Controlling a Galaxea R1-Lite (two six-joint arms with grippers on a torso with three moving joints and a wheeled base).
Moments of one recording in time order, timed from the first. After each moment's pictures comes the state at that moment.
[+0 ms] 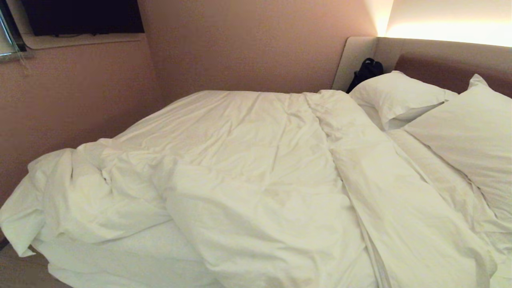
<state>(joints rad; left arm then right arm) 0.02 0.01 -0.23 0.14 0.03 -0.01 0.00 0.00 0.00 -0.01 -0.01 -0.01</state>
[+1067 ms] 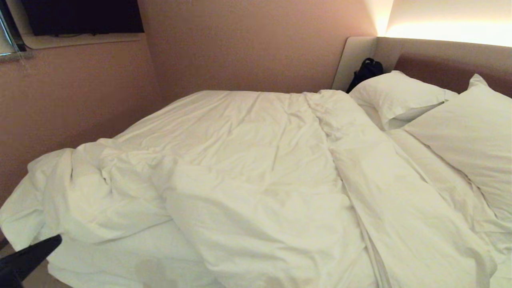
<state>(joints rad) 0.02 0.78 -0.34 -0.16 -0.17 -0.19 0.00 0.00 0.00 -0.01 -0.01 -0.01</state>
